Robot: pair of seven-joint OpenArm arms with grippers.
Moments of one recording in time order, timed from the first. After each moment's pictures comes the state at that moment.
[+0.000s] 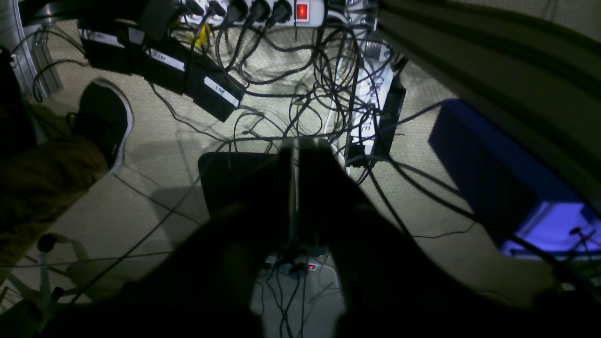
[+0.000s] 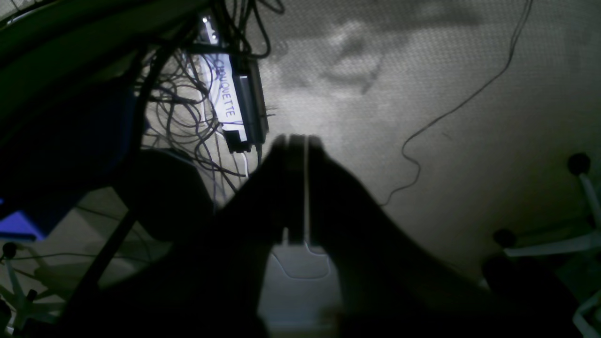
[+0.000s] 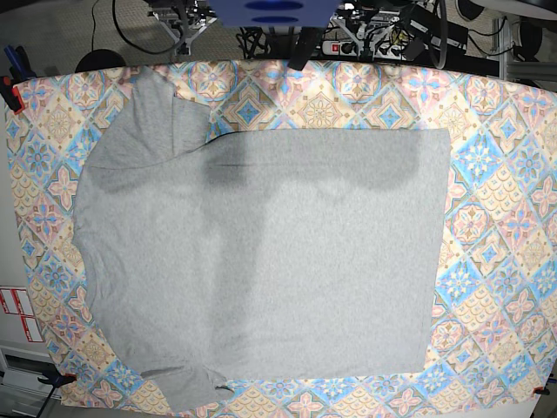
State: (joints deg) left arm 6.8 0.0 -1.1 6.4 -0.8 0.9 -4.2; right arm -7.4 2.4 5.1 7.6 -0.4 1.1 1.5
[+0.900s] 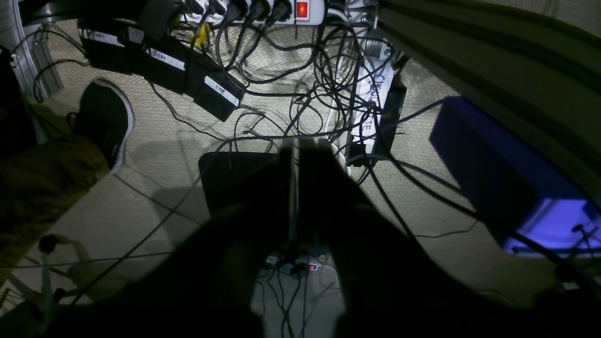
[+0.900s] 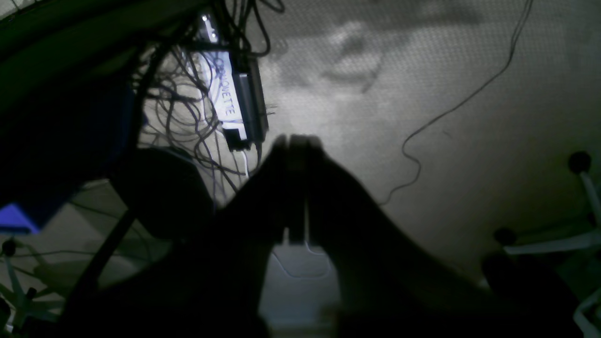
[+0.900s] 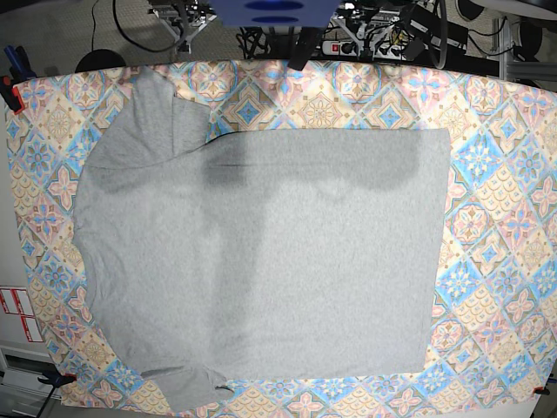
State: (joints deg) left arm 6.9 -1.0 -0.9 6.4 -0.6 0.9 -4.3; right arm -8.2 2.4 5.1 7.7 -0.4 1.1 1.6
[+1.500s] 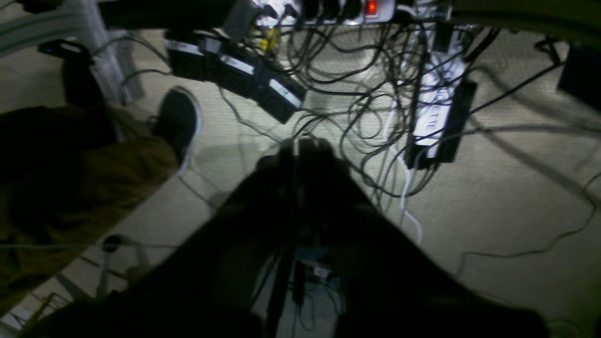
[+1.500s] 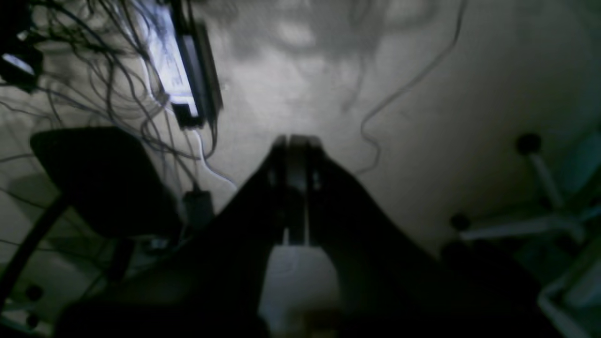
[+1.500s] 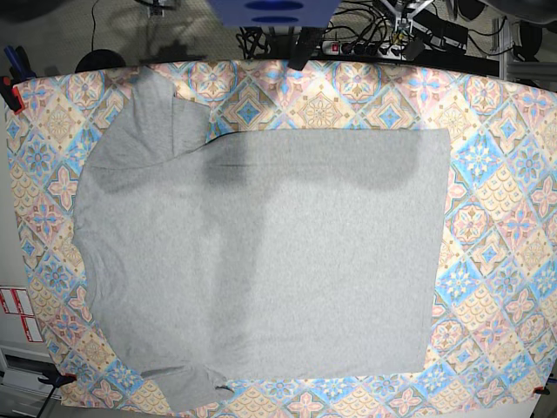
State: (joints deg) left arm 29.9 -8.6 -0.8 36.0 -0.9 0.8 -3.1; right arm -30.0 7.5 5.3 32.6 -0.2 1.4 1.1
